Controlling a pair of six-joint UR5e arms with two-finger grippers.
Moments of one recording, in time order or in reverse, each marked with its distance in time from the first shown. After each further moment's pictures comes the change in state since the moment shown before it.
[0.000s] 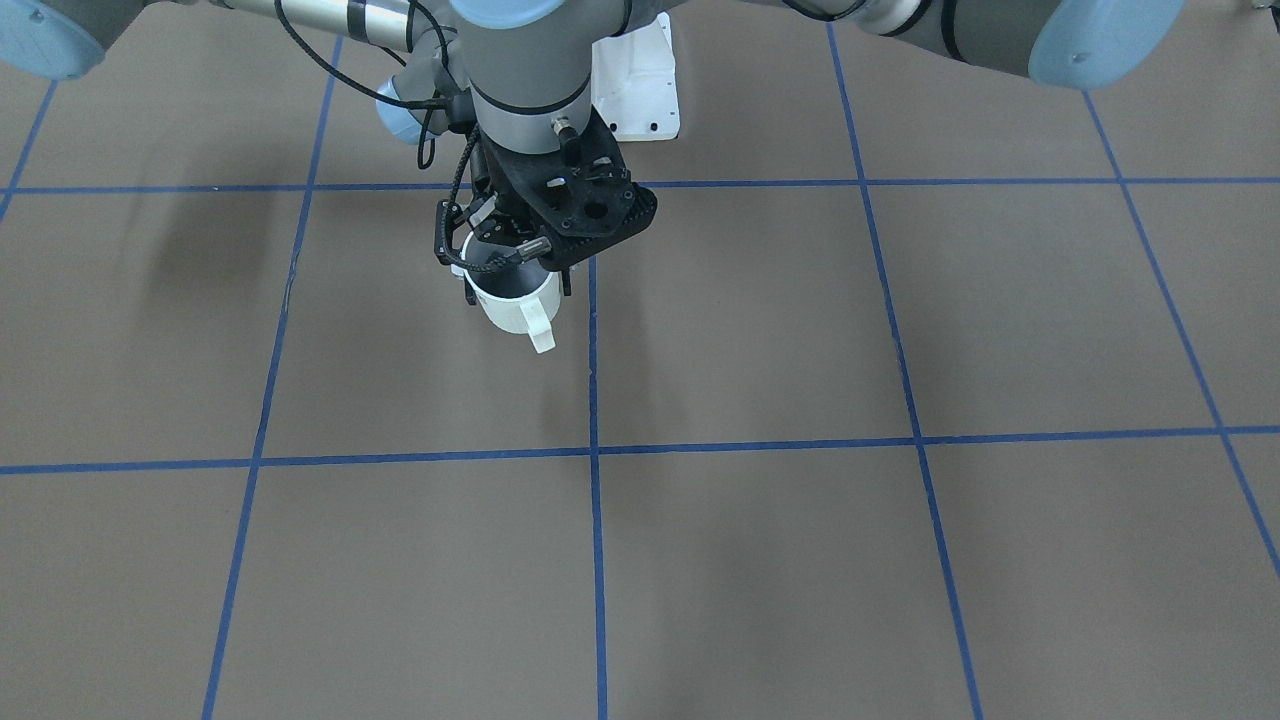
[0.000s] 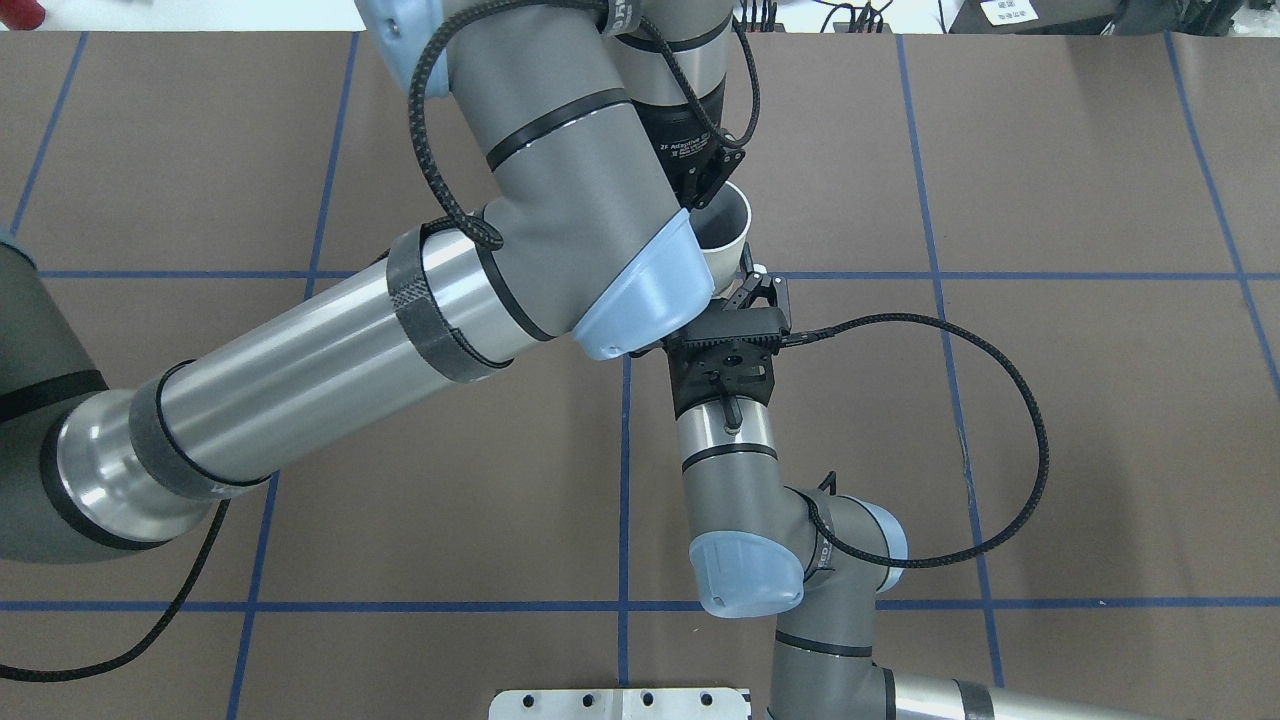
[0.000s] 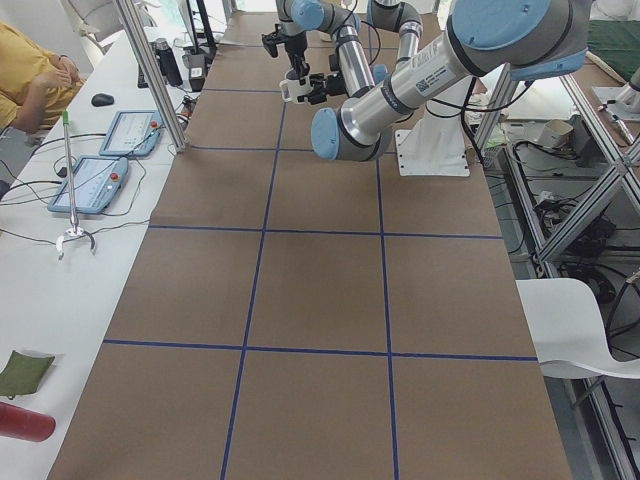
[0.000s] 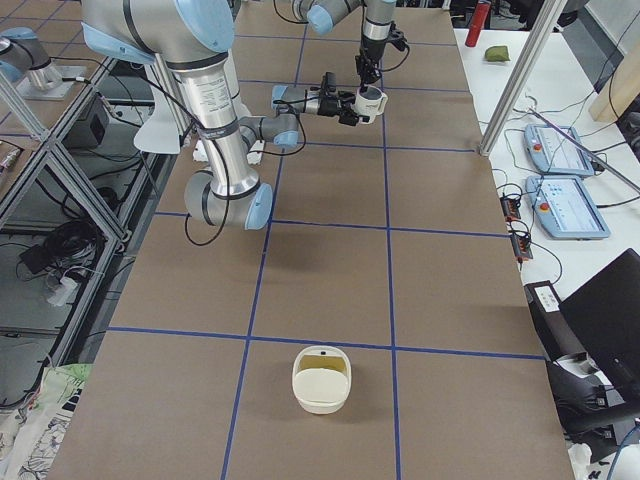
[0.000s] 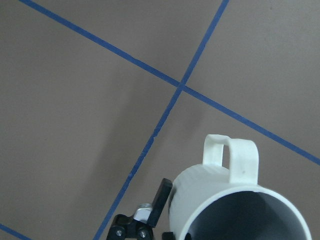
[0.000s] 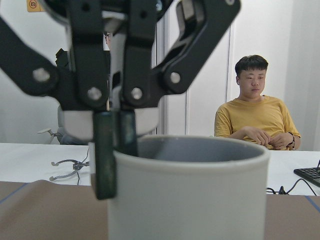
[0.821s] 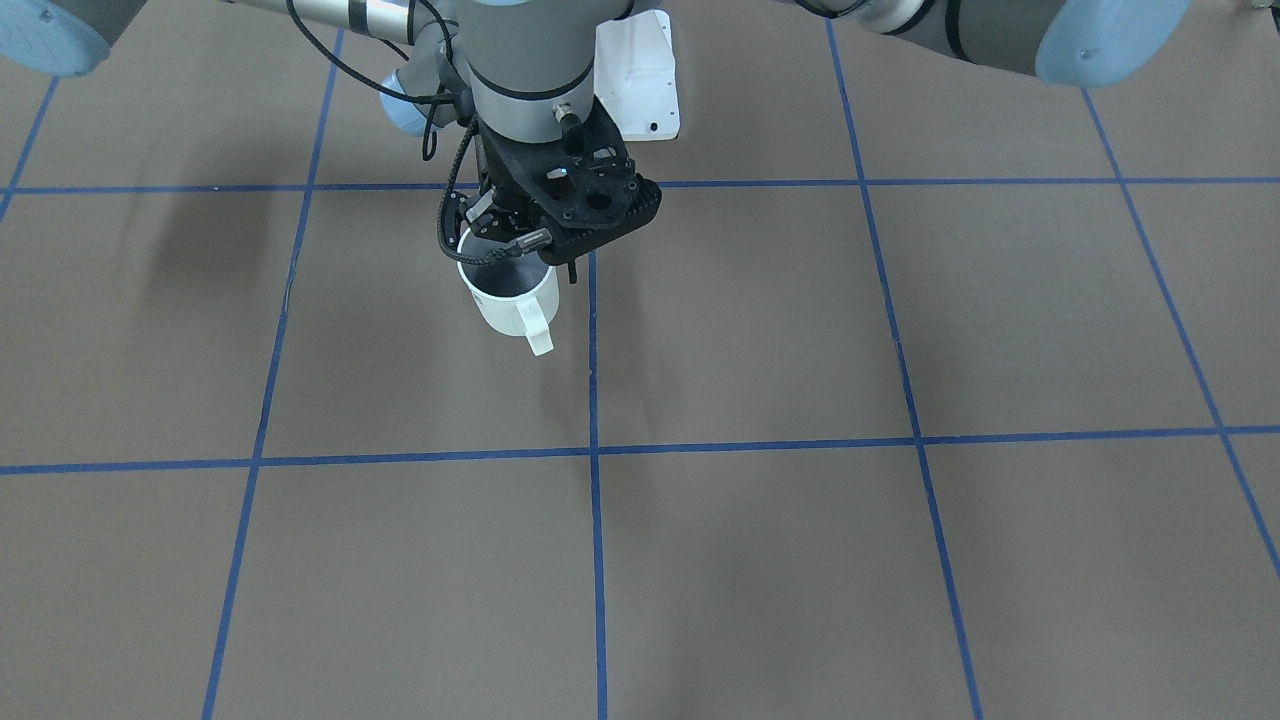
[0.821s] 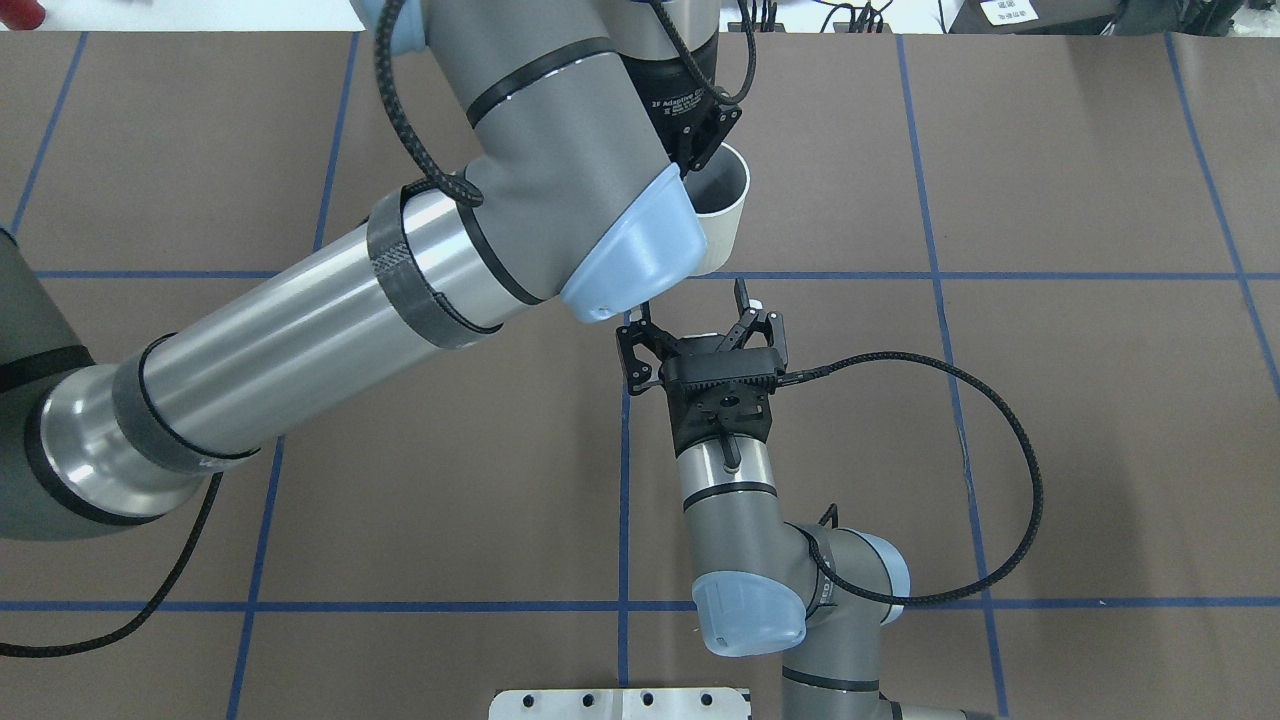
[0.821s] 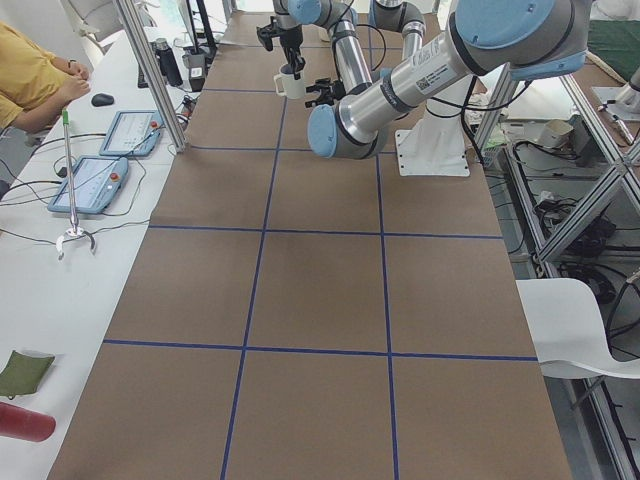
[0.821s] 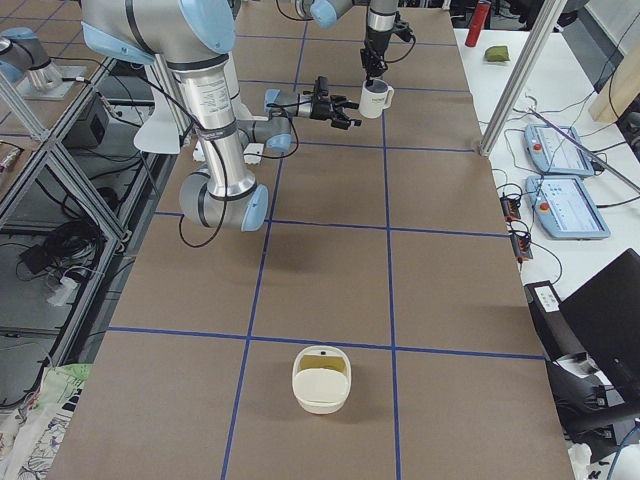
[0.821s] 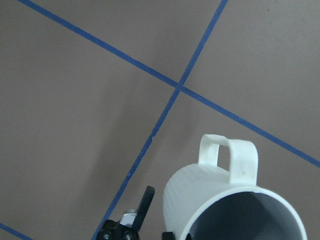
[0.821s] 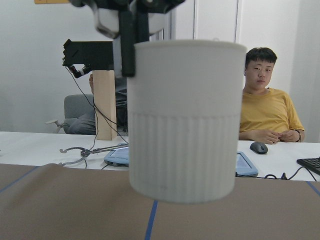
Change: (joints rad) left arm -0.053 -0.016 -0.008 0.000 -0.005 0.001; right arm -0.050 -0.024 0.002 0.006 -0.019 0.011
